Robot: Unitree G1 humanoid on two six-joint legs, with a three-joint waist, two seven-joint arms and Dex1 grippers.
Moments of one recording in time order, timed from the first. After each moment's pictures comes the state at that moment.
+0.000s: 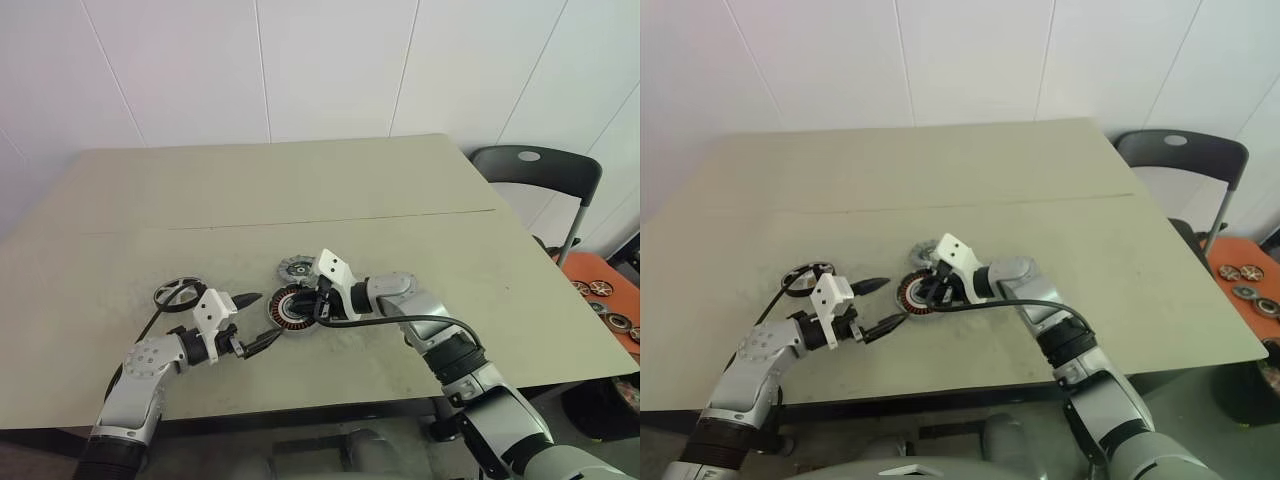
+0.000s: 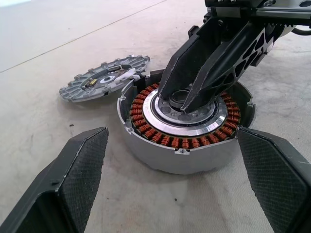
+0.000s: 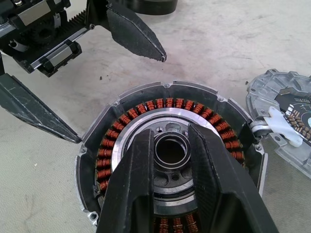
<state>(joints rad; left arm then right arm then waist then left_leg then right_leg) 0.00 0.48 -0.02 0.00 -0.28 0.02 -0.90 -0.58 -0.23 0.39 0.27 0.13 0.50 0.96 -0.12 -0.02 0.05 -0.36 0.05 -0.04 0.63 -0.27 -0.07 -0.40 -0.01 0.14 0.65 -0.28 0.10</state>
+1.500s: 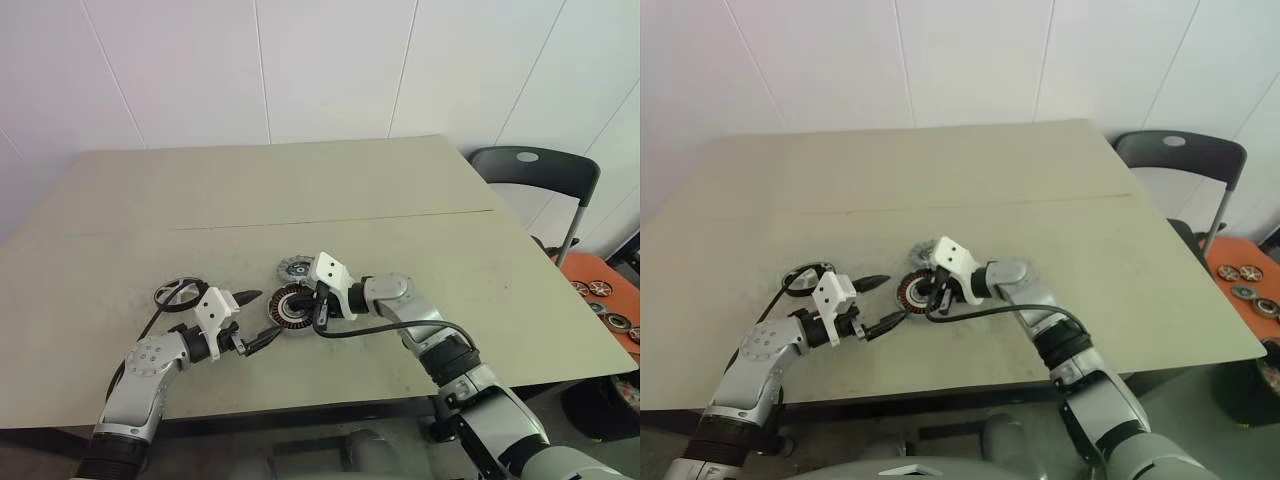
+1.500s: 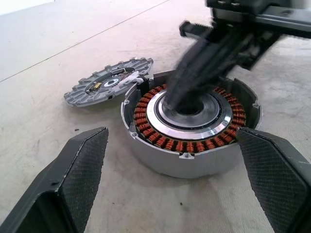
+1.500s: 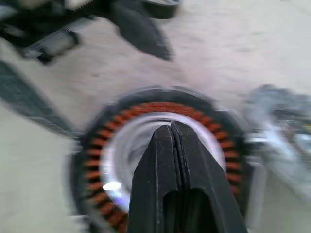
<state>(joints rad) -0.01 0.47 -0.03 0.01 -0.26 0.01 -0.89 -0.60 -0.21 0.38 0.38 0.04 0.28 0.93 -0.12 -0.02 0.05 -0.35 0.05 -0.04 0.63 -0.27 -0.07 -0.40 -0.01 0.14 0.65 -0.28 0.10</state>
